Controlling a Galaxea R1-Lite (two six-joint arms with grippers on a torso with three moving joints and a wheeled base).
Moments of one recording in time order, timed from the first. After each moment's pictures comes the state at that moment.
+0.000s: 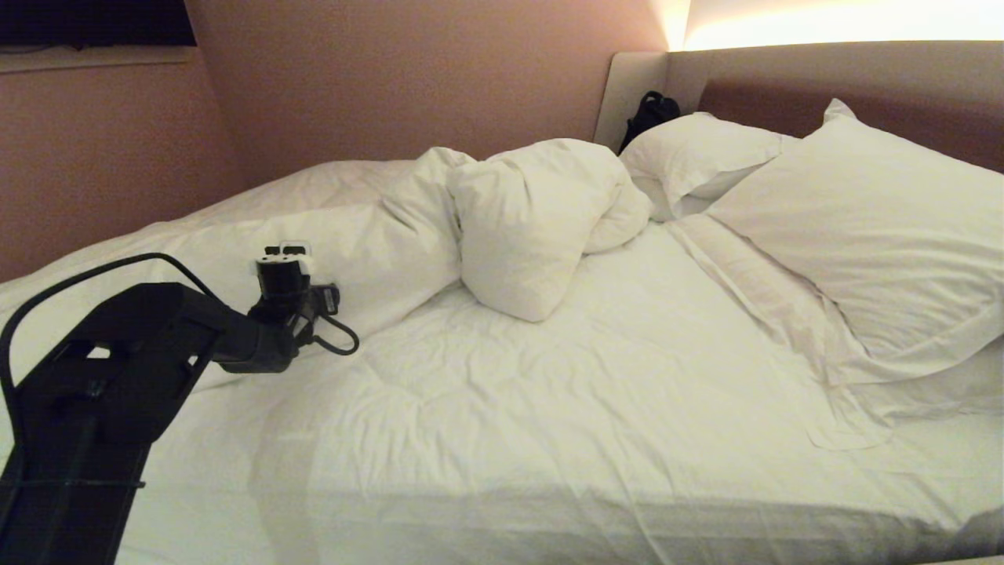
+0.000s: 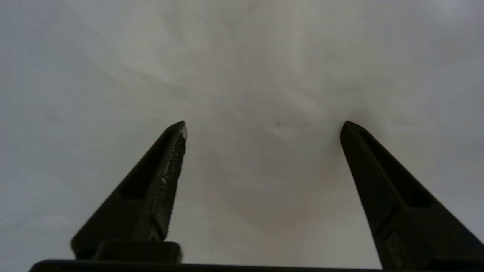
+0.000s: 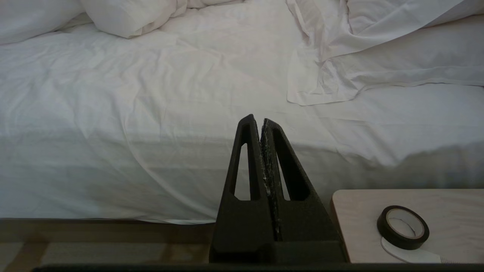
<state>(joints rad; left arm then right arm) -0.01 2.55 -1.68 -0.72 0.31 0.05 0.00 0.00 0.00 0.00 0.00 0.00</state>
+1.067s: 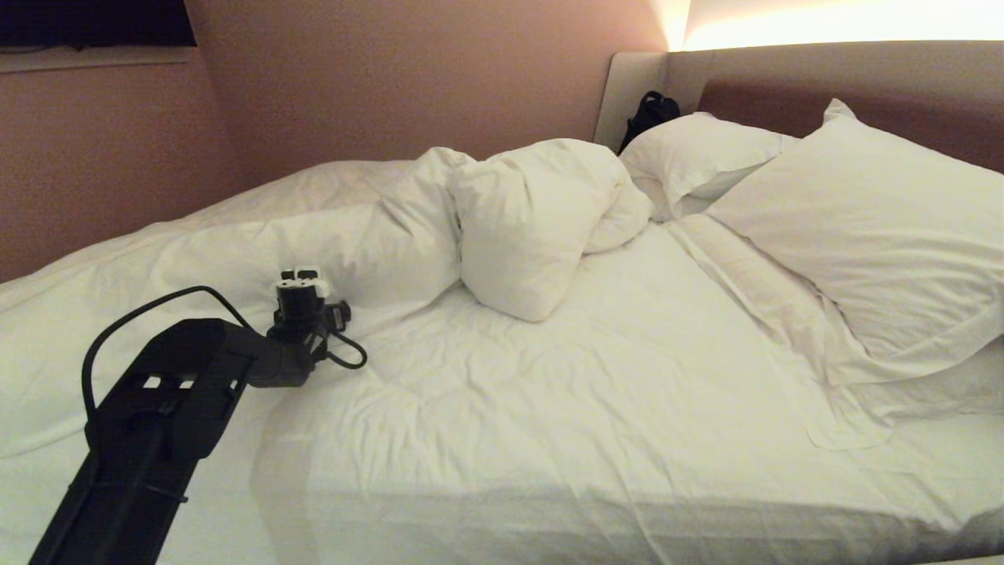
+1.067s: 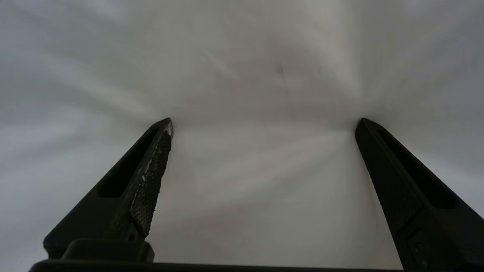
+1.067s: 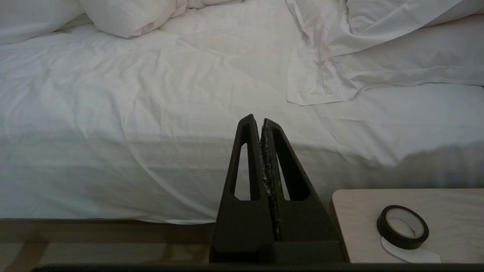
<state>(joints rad) 0.00 2.76 -1.92 -0.67 0.32 0.05 0.00 0.00 0.00 0.00 0.00 0.00</state>
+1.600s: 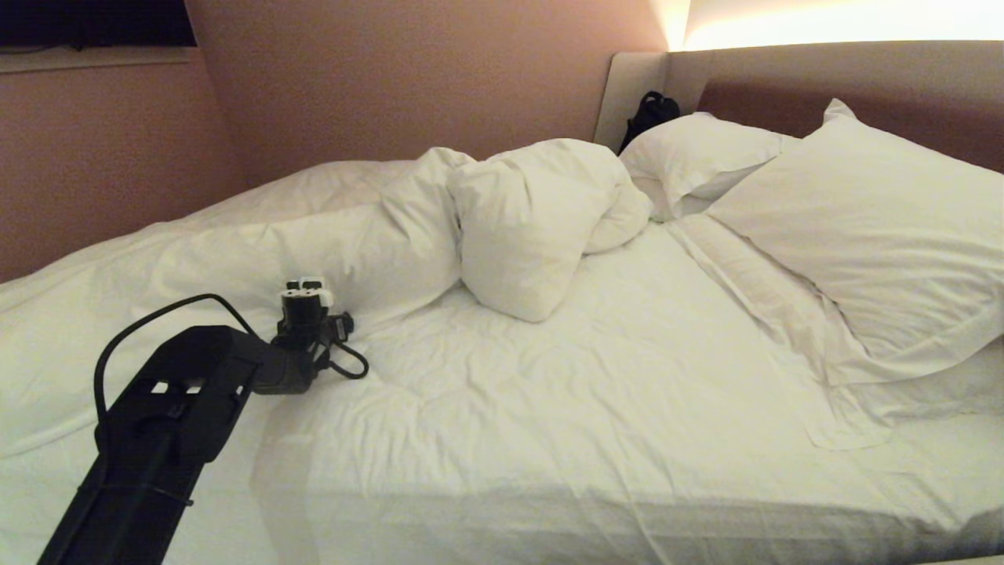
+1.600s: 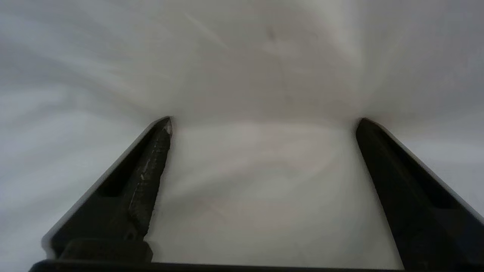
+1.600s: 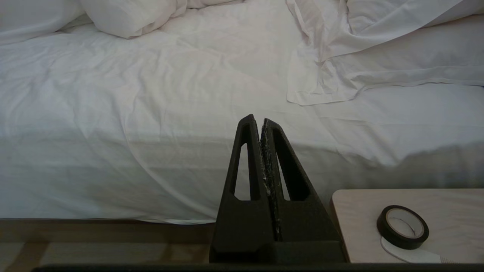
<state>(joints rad) 0.00 2.79 -1.92 -0.64 0.32 0.05 0.00 0.00 0.00 0.00 0.00 0.00</state>
